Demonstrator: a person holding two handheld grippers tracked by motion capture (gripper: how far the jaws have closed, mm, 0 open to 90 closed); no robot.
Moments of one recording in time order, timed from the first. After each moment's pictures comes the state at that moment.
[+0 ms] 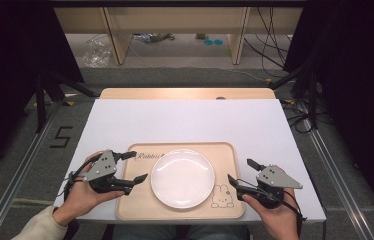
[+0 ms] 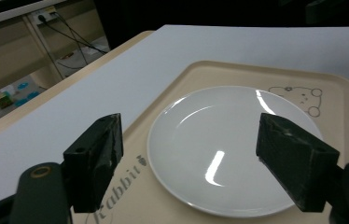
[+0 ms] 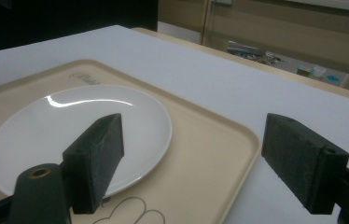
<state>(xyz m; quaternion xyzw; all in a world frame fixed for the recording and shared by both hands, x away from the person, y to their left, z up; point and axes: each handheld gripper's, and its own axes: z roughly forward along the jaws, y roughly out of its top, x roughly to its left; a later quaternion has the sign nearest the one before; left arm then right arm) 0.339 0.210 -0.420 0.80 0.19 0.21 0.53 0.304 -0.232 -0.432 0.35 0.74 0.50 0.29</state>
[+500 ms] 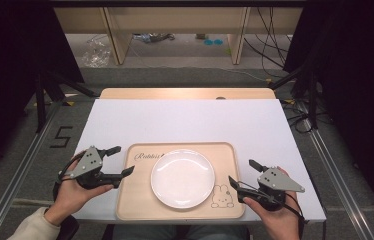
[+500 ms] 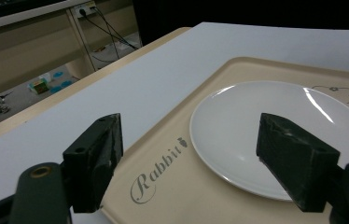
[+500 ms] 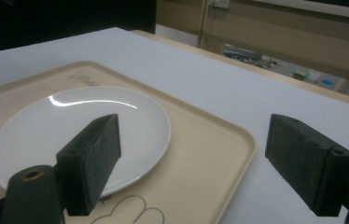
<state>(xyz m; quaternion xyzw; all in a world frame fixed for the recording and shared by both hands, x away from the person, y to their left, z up) 0.345 0.238 -0.426 0.77 0.24 0.25 0.53 0.296 -0.233 -0.429 0.35 0.74 0.50 0.29</state>
